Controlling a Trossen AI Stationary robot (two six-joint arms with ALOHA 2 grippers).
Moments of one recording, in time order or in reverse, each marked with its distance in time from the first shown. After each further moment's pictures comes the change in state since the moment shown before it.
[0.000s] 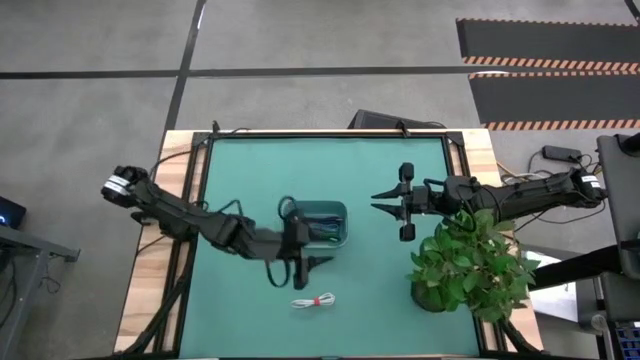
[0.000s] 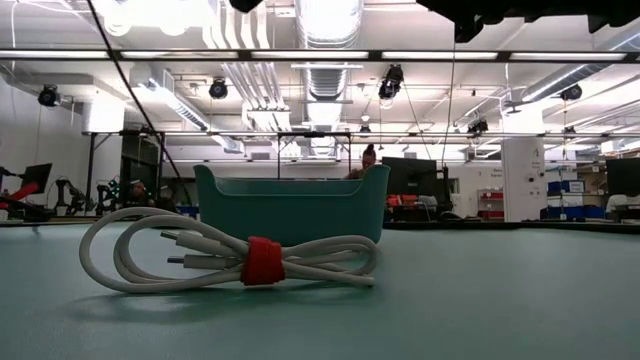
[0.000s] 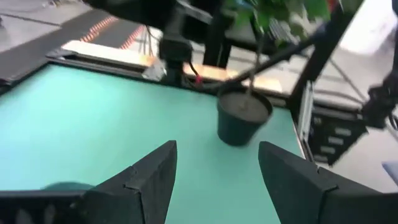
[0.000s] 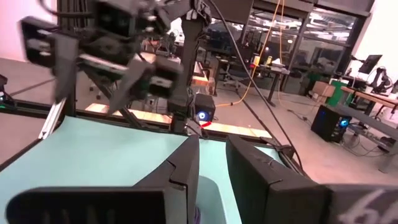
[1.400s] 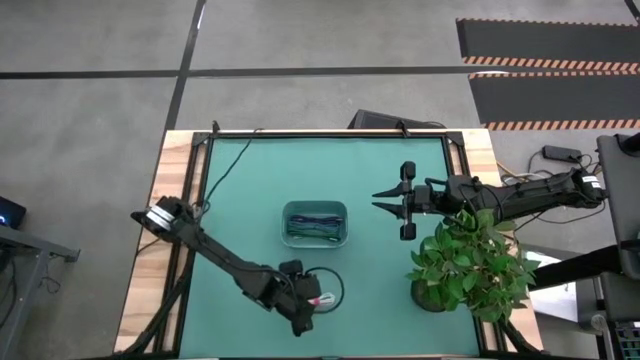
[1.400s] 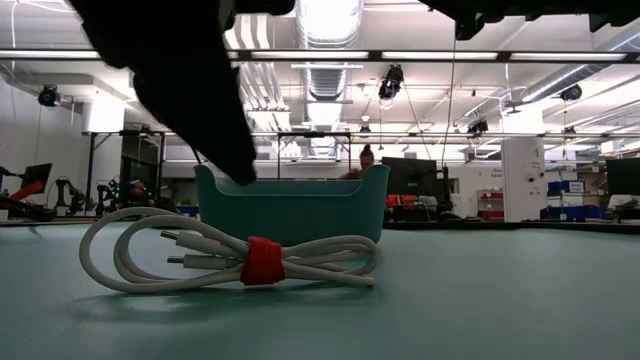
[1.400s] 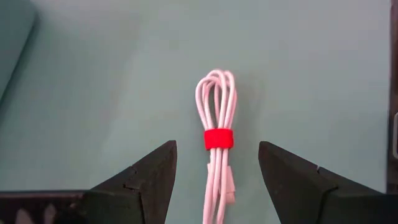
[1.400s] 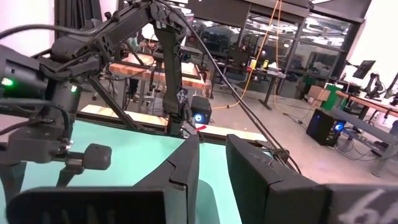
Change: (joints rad) left arm -0.181 0.441 0.218 -0.511 0.136 -0.415; right arm 0.000 -0.011 -0.001 0.003 0.009 -0.020
